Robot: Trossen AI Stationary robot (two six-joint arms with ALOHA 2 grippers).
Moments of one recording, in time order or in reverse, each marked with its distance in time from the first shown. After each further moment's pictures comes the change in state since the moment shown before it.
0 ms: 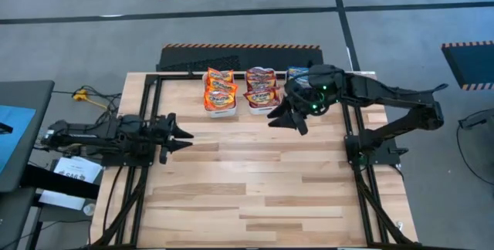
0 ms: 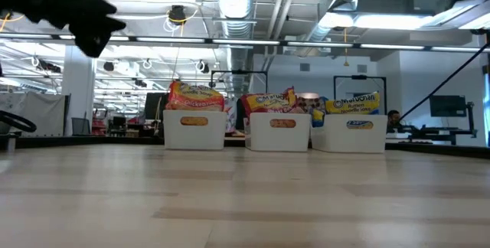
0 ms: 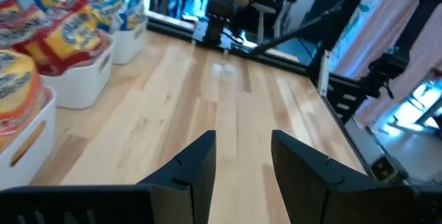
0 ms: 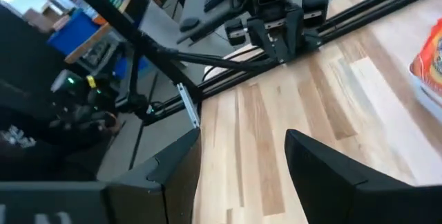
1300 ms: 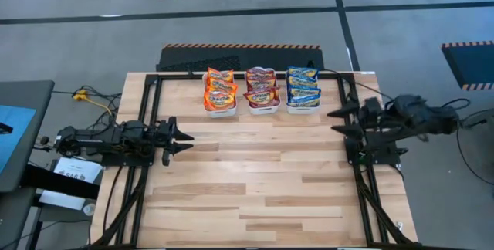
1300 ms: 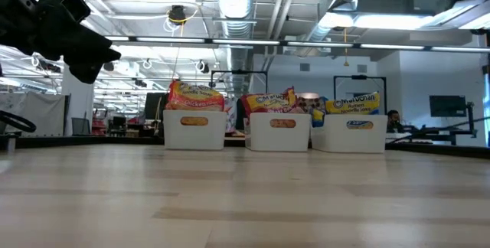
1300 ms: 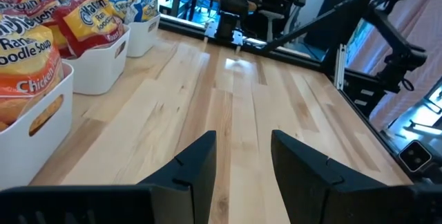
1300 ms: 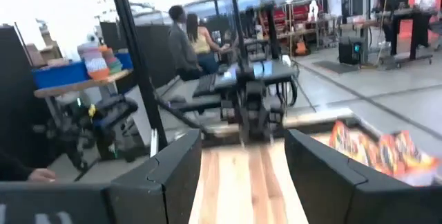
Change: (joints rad) left arm 0.001 -0.242 -0.220 0.008 -0.036 0.039; right arm 0.301 -0.919 -0.682 0.214 0.505 -0.306
